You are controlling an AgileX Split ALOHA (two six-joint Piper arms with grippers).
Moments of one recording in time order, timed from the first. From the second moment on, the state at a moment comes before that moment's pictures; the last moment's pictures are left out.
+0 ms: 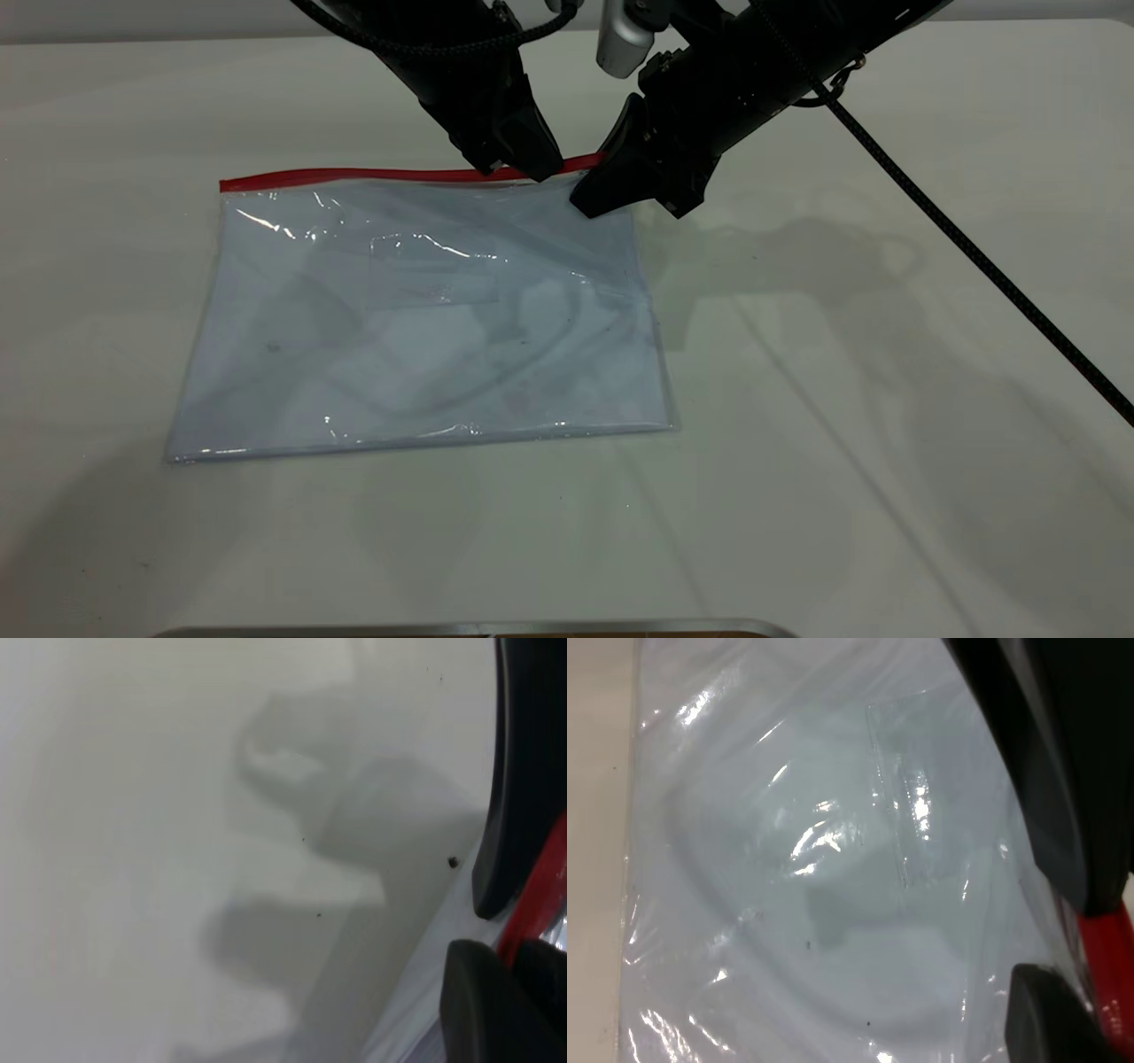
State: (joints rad) left arm -0.41 2.33 -1.51 -0.80 0.48 1.55; right arm 0.33 2.50 -1.56 1.25 0.75 -2.08
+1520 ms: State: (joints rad) left arm -0.22 2.33 -1.54 -0.56 0.64 1.28; right arm 0.08 2.50 -1.56 1.22 0.80 -1.64
